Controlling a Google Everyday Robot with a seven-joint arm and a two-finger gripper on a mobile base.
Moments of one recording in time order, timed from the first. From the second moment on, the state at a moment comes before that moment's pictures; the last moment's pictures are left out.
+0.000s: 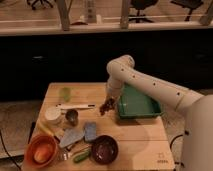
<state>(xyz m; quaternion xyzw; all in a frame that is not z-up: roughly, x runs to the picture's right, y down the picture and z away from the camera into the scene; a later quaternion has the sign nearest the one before) 0.042 0.070 0.812 -0.19 -0.29 -0.63 0.70</state>
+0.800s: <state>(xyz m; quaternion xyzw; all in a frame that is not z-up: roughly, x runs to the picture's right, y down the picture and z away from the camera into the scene) 0.039 0.075 0.822 -0.19 -0.30 -0.63 0.69</state>
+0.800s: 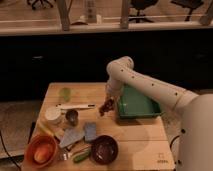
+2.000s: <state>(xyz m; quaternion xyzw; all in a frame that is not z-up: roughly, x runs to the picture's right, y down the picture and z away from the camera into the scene) 0.038 0.078 0.828 -0.19 -0.31 -0.63 0.69</state>
